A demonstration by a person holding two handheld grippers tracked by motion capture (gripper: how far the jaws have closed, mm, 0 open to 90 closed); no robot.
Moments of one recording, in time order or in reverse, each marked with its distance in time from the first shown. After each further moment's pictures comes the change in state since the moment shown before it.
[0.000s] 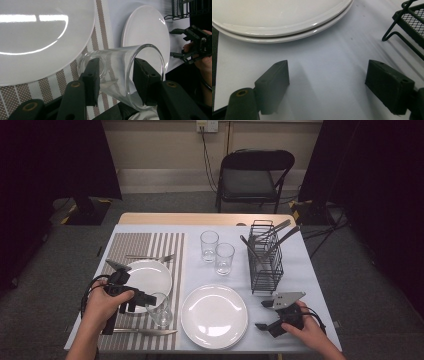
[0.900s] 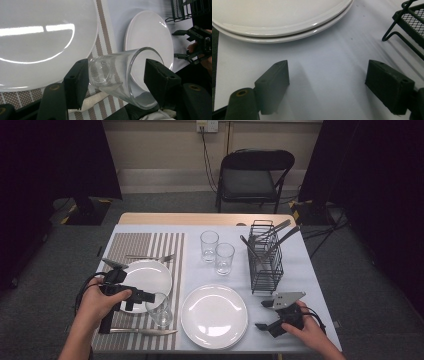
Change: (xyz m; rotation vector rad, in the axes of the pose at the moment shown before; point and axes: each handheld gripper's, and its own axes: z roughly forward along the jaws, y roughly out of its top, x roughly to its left) left arm -0.001 -0.001 -0.010 -0.047 0.034 0.071; right arm 0.000 0.000 0.000 -0.001 0.000 0.001
